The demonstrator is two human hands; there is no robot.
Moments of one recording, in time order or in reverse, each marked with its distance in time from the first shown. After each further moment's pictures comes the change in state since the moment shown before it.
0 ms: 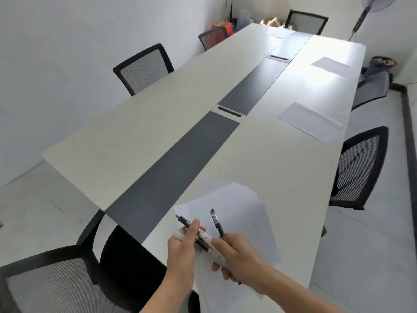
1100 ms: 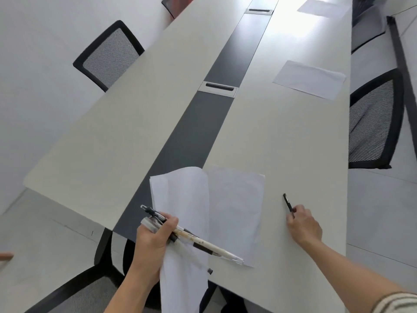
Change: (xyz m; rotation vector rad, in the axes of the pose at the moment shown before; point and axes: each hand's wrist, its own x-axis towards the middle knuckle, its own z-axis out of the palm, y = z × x) left_hand 0.077 0.078 -0.077 0.215 -0.056 0.126; right_hand 0.136 0.168 -0.069 -0.423 0.757 0.486
